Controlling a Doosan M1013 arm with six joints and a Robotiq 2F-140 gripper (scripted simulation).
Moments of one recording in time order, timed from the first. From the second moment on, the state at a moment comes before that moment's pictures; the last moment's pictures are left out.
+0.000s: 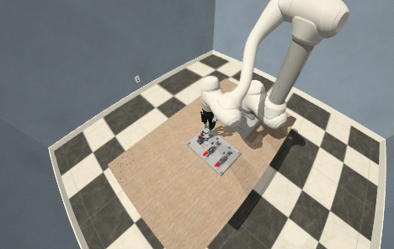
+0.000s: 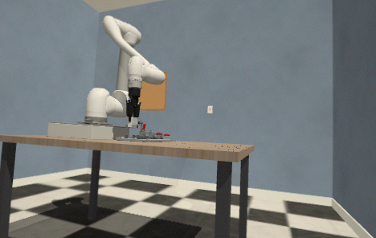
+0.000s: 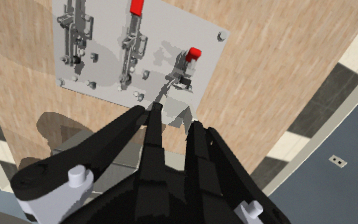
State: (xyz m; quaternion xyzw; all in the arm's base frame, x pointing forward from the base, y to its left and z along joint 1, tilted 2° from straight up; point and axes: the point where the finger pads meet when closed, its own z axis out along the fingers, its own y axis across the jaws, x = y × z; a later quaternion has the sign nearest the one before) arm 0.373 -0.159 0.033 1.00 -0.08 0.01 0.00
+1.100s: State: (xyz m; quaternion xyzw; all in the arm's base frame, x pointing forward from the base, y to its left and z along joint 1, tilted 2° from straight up) arm 0.374 -0.154 0.032 1.00 -0.08 0.01 0.00
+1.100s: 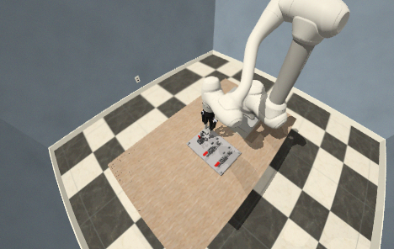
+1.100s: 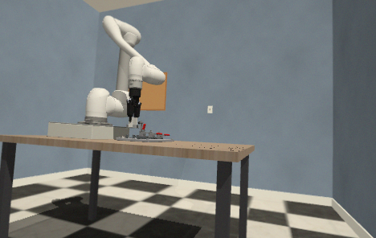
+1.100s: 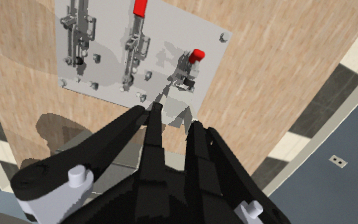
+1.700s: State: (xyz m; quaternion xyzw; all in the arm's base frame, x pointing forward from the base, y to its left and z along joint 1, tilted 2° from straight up) arm 0.374 -0.154 0.027 1.00 -0.08 0.01 0.00
